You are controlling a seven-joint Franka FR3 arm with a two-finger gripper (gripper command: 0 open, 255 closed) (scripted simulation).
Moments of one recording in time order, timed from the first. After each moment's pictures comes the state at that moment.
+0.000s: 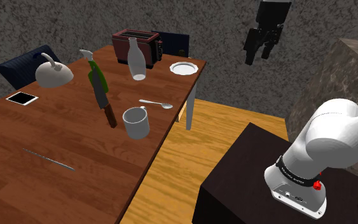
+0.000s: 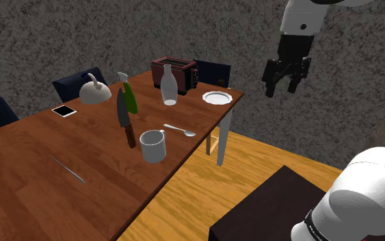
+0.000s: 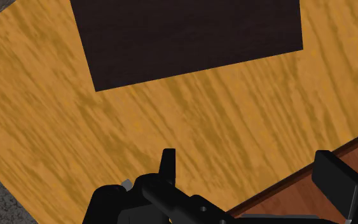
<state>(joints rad) -0.01 -0.83 -0.06 -2.33 0.01 1.45 0.14</state>
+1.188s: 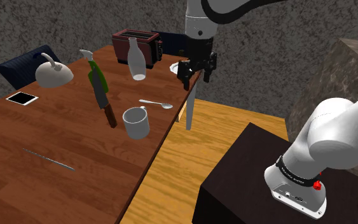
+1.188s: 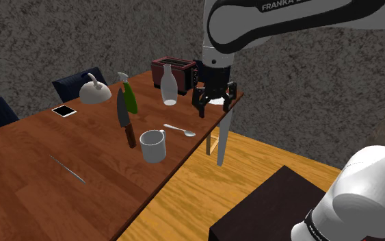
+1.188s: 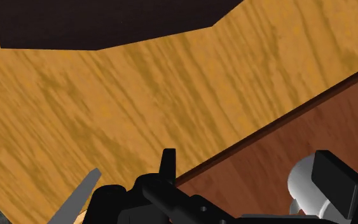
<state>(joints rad) 0.07 -0.41 0.18 -2.24 0.12 1.79 0.40</state>
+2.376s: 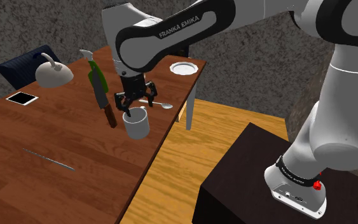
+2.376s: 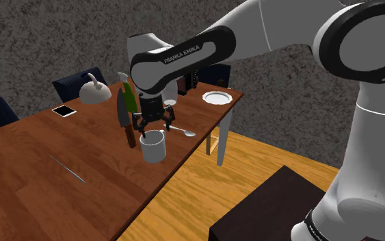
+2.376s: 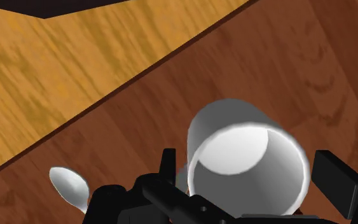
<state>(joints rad) 0.17 0.26 0.33 -1.76 -0.06 1.97 0.71</state>
